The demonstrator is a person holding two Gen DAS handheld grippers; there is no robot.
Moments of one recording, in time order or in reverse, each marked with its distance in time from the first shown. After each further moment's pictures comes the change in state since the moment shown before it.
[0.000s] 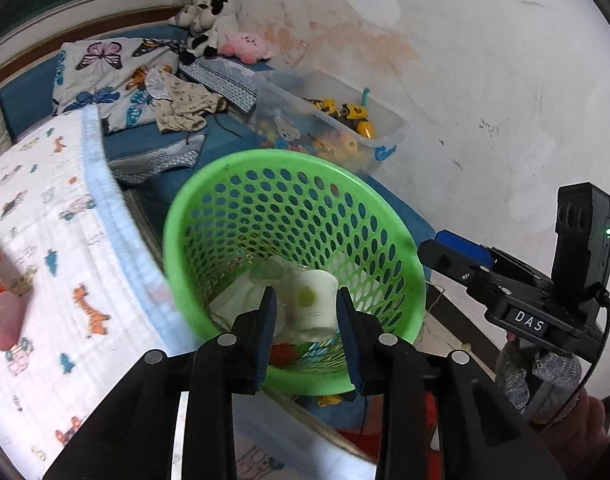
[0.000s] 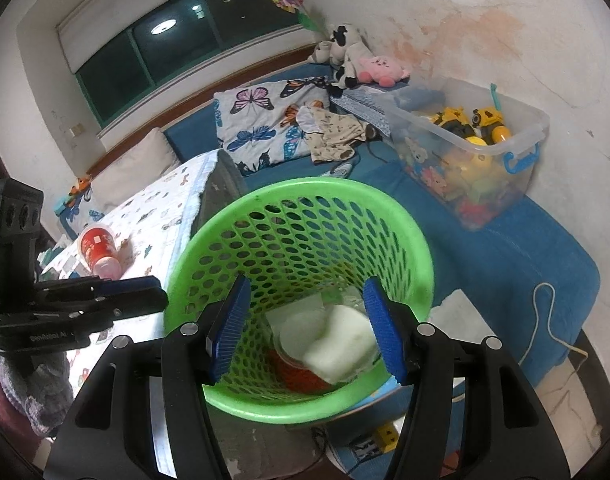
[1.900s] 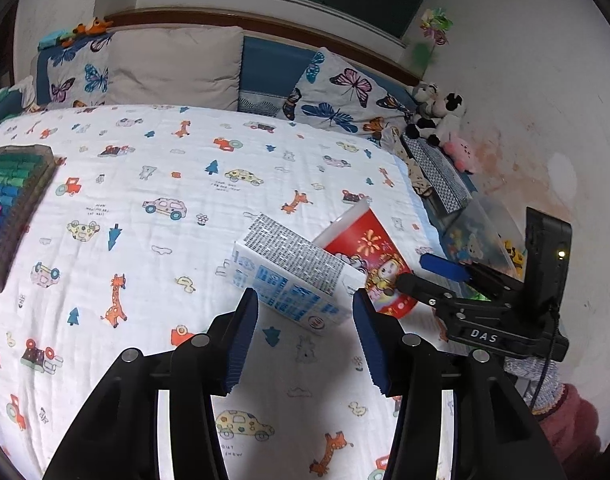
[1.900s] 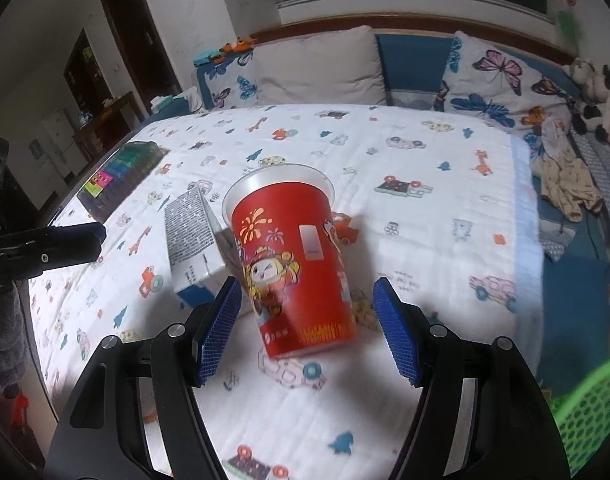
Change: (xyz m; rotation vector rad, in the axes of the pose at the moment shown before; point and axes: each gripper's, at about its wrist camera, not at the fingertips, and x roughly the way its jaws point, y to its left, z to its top) left arm -0.204 0.261 -0.089 -0.560 -0.221 0.376; right arm 0.206 0.324 0.036 -0.555 0.301 0.435
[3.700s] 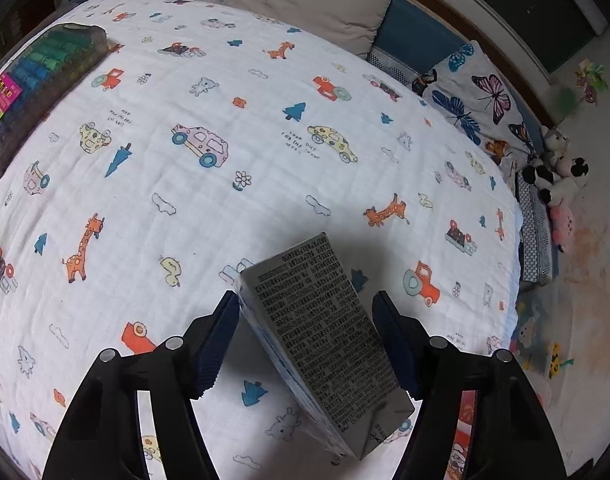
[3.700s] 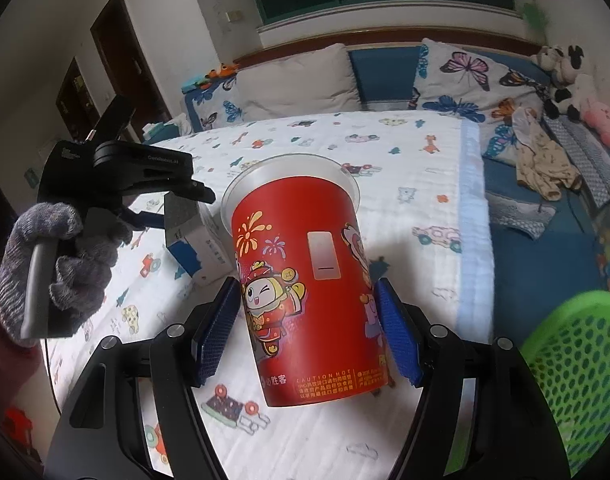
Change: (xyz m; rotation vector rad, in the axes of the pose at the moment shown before) left arm 0.103 0.012 0.038 -0.447 0.163 0.273; right arm -0.071 -0.022 -0.060 0.075 -0.105 -0.051
